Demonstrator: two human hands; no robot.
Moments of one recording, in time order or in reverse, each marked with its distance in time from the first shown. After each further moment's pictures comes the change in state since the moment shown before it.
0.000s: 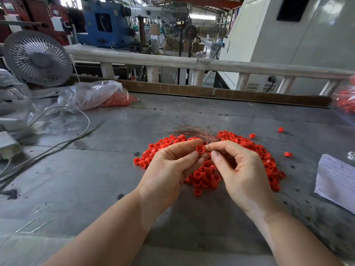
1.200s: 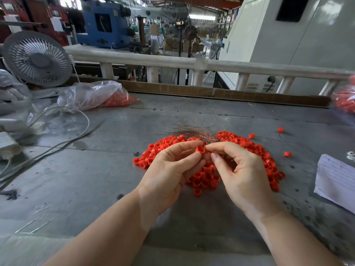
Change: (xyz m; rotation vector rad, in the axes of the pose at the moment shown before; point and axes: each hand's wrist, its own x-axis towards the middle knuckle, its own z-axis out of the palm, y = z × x) left_hand 0.000 0.001 -0.001 -0.066 -0.025 -0.066; right_hand 0.000 0.001 -0.001 -0.109 0.030 -0.131
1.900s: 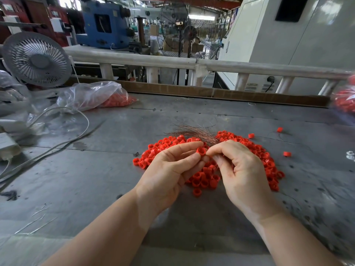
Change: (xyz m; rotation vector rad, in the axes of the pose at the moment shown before) left_hand -0.002 0.003 0.002 0.025 -0.002 -0.038; right_hand 0.000 0.003 -0.001 -0.133 -0.002 -0.094
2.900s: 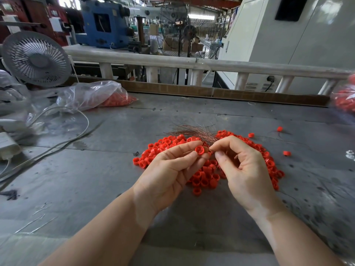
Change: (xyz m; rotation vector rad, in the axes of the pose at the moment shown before) left_hand 0.001 0.003 0.001 -0.124 0.008 -0.089; right_hand 0.002 -0.008 -0.005 0.272 -0.035 0.246
